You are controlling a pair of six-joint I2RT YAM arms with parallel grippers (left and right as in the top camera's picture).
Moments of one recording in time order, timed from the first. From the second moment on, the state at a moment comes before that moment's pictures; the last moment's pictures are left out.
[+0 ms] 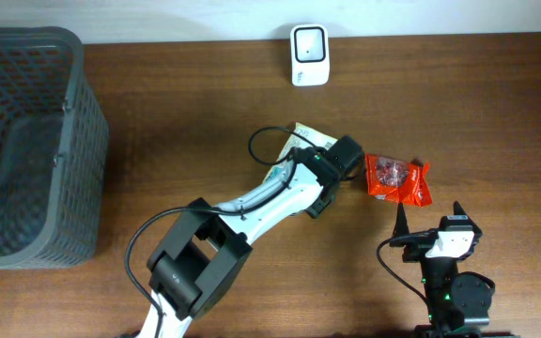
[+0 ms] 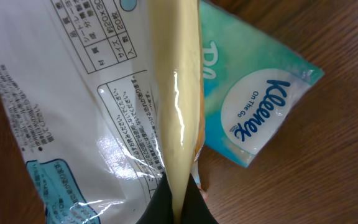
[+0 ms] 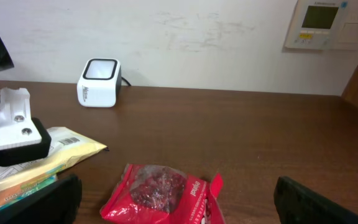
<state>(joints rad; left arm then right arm) -0.83 2.12 1.60 -0.89 -0.27 -0.01 -0.02 0.01 0.01 -0.08 0.01 -0.05</state>
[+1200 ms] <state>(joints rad) -0.49 2.13 1.81 -1.05 0.19 -0.18 -0.02 0.01 0.01 -0.08 0.01 -0.05</state>
